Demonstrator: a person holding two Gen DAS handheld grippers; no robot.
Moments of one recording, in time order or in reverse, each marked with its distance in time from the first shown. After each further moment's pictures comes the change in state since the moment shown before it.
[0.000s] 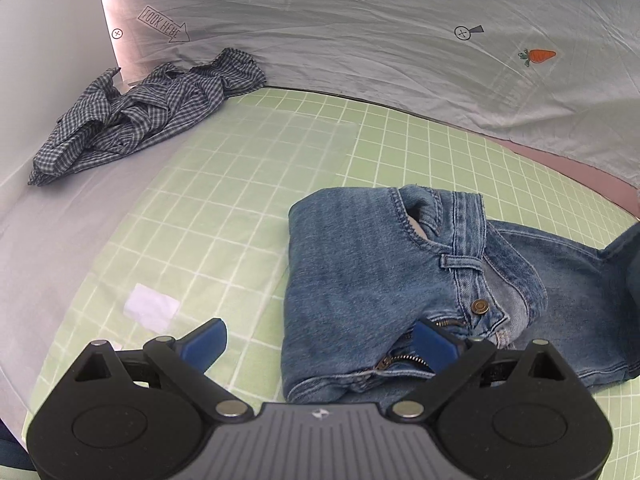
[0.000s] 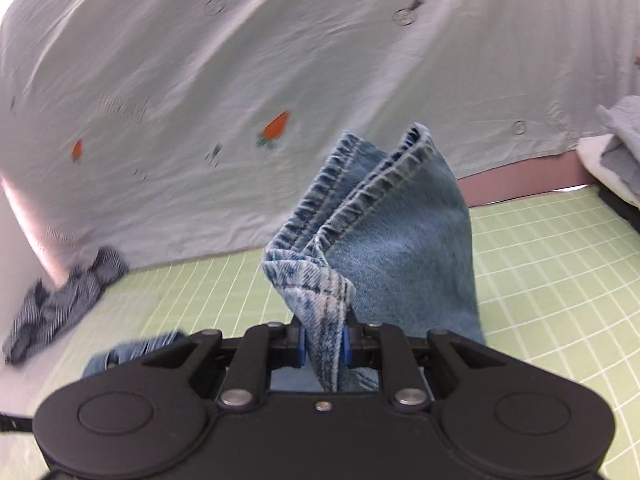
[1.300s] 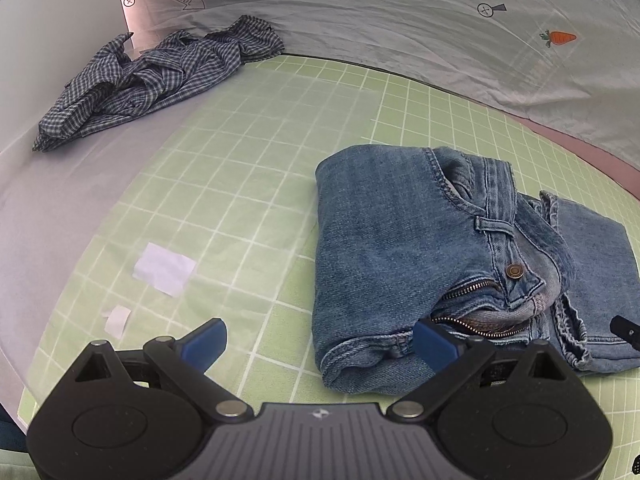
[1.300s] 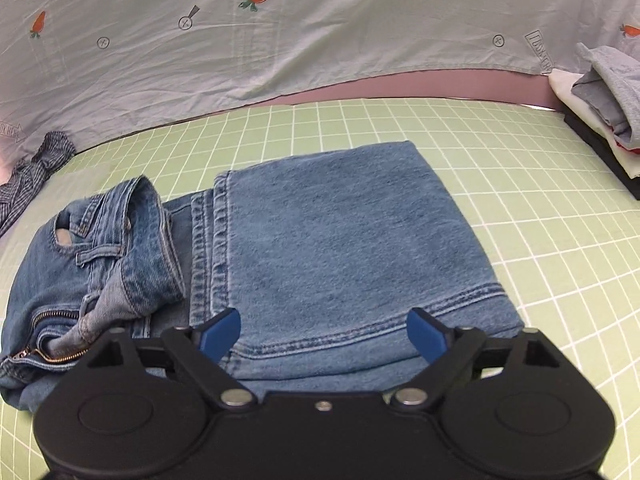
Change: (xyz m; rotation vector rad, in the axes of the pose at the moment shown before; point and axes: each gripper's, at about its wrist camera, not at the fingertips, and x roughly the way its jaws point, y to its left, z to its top) left arm 0.024 0.021 -0.019 -0.026 0.067 0.003; right arm 0.001 0.030 -0.046 0.000 0.209 -0.242
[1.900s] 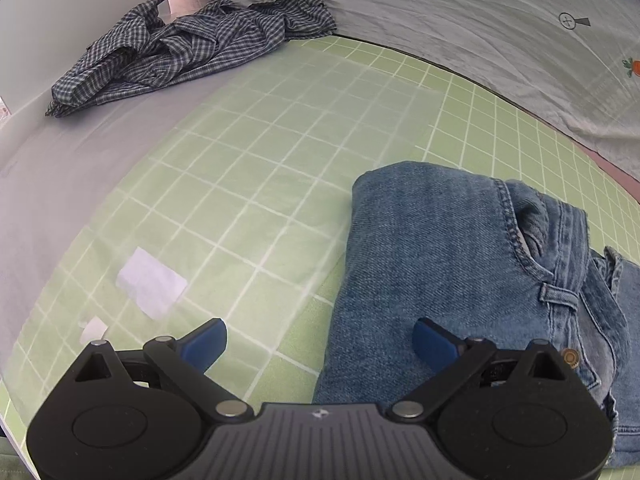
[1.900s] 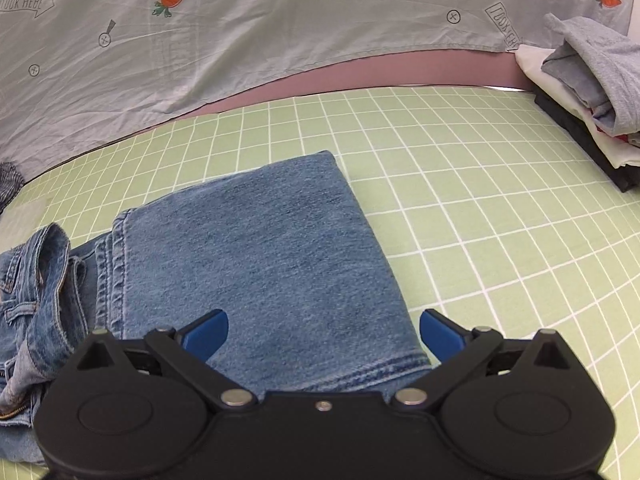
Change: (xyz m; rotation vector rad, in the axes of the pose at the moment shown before) left arm 0.065 0.000 0.038 -0.154 0.047 0.100; right arm 0.051 -0.071 0.035 0.083 0.059 -0.050
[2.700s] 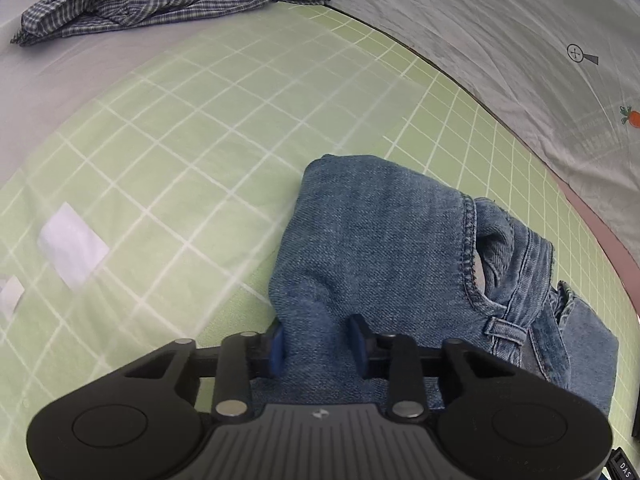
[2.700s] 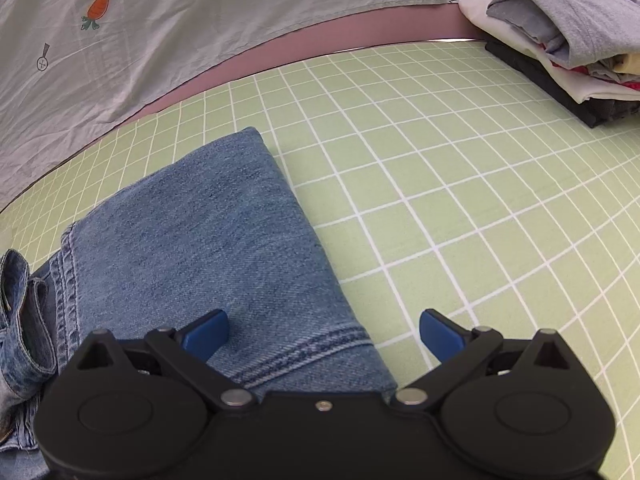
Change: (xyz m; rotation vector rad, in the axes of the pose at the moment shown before) left arm 0.017 -0.004 0.006 -0.171 0.085 -0.209; right arm 0.005 -0.035 -0.014 0.141 0.051 -0.035
